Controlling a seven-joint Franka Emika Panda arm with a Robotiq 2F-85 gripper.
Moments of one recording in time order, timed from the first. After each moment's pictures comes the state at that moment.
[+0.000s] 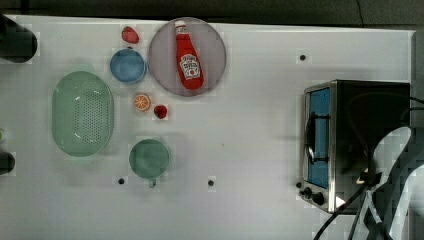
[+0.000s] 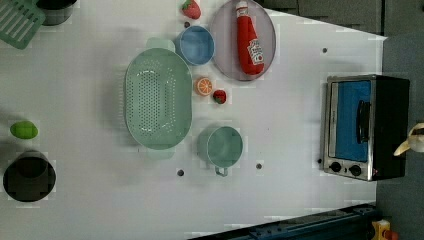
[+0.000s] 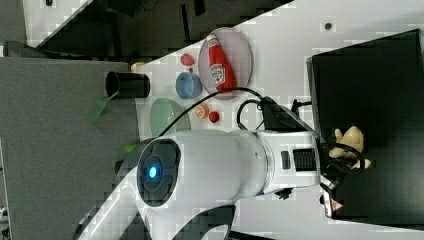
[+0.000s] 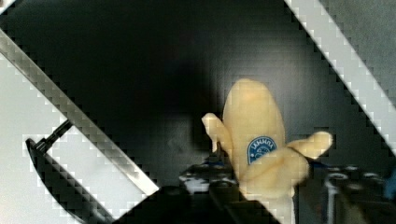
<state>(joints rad) -0.08 0.23 -0.68 -1.84 0.02 0.45 -0.80</state>
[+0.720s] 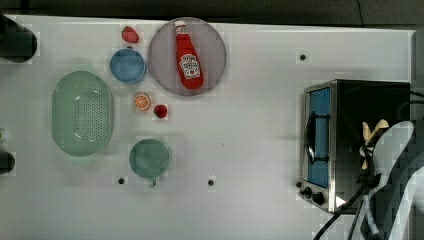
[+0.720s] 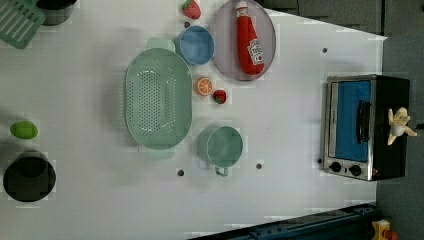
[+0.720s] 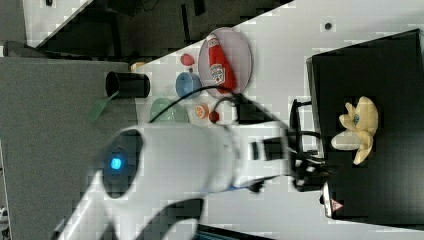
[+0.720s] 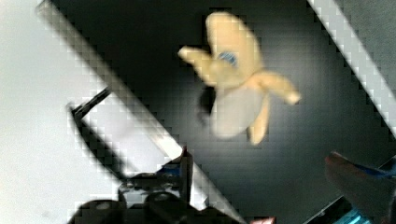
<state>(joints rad) -0.06 0.19 -0.64 -1.79 0.00 0.31 -0.81</state>
